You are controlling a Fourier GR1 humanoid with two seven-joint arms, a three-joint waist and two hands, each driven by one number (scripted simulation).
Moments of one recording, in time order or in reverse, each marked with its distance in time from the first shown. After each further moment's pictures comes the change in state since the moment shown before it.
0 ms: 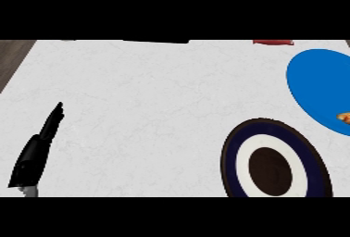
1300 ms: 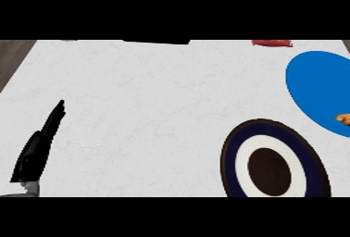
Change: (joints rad) left arm -0.031 -0.003 0.009 0.031 -0.017 -0.010 0.011; right arm -0.407 0.234 0.427 0.344 0.204 -0.033 -0.030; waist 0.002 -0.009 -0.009
